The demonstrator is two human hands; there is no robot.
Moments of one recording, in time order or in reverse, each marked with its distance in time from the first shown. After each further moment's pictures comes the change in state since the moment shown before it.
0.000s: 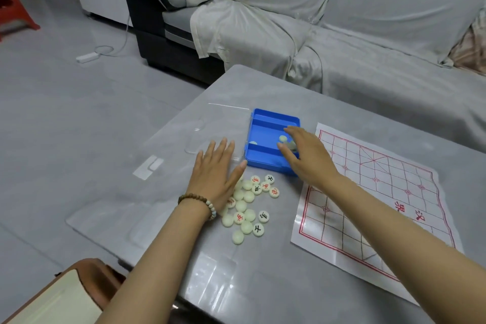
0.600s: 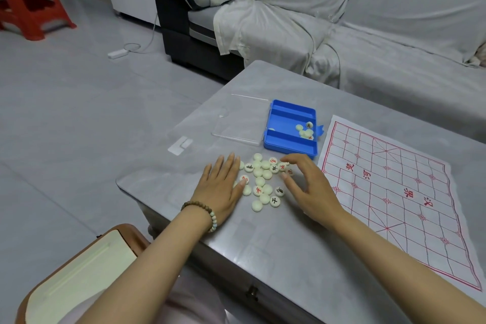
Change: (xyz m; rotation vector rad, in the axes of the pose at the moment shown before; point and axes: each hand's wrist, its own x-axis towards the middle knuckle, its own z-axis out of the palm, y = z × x) left_hand -0.079 -0.017 0.000 0.109 -0.138 -0.011; right_hand -0.101 -0.050 0.013 0.386 0.003 -0.120
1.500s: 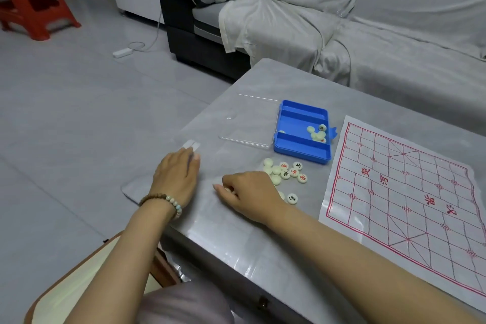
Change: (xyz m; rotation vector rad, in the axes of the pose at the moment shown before) left_hand -0.005 -0.065 -0.042 -0.285 0.272 -0.297; right_hand 0.047 -0.071 0.089 -0.303 -0.231 -0.220
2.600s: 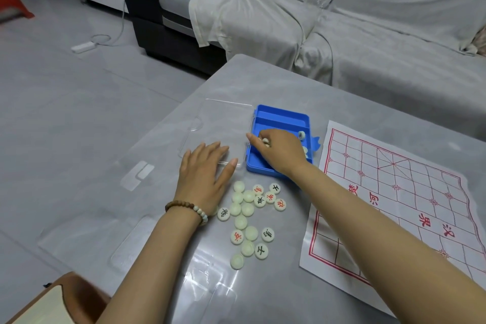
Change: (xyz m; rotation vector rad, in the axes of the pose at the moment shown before) left_hand 0.065 0.077 0.074 0.026 -0.016 0.244; right_hand 0.066 0.166 -0.038 -0.021 0.129 0.395
